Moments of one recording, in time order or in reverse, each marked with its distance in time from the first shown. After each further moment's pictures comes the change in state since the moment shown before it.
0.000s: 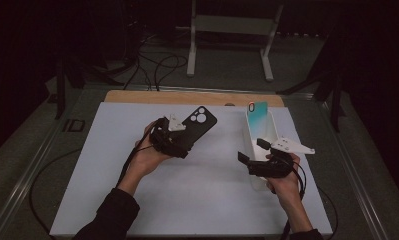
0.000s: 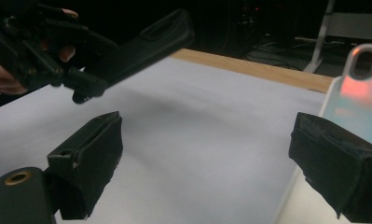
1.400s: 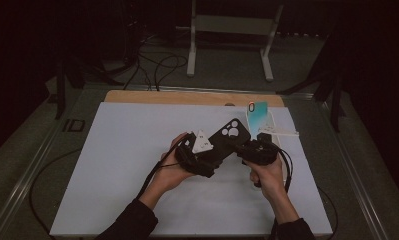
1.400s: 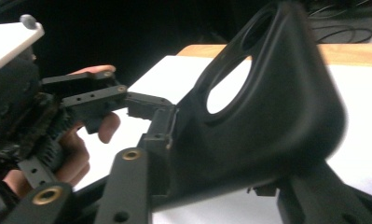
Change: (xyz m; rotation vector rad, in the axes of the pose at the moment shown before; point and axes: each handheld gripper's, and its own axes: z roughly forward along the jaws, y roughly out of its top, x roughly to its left) left arm -0.072 0.020 0.007 -0.147 -0.130 0.093; right arm 0.010 0.022 0.037 0.042 0.174 0.228
